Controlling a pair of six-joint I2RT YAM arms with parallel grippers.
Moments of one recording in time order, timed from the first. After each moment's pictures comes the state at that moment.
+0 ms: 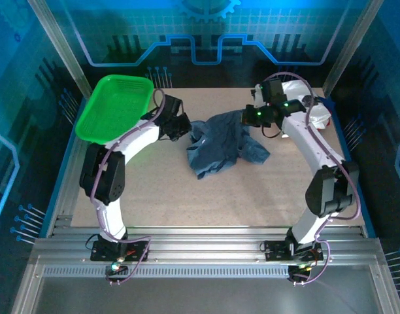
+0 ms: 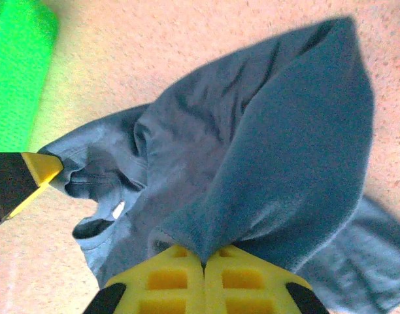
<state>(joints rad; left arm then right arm) -0.34 1.87 1.46 -0.44 0.14 -0.87 0.24 1.67 1.58 -0.78 -0.24 0.37</state>
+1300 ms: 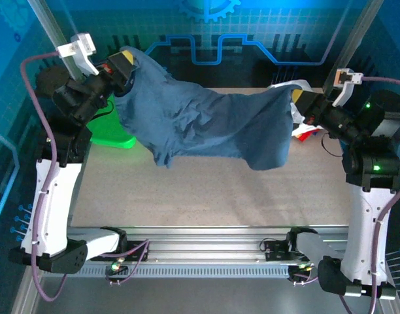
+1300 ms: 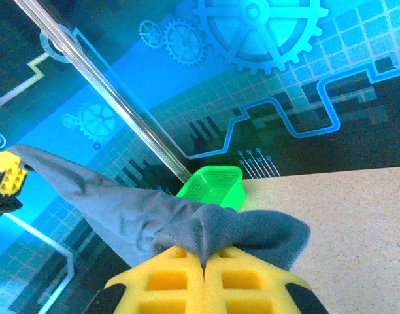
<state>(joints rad) -0.15 1.22 1.75 -0.40 0.27 -0.60 -0.11 1.03 1.62 -0.71 -0.70 0.53</state>
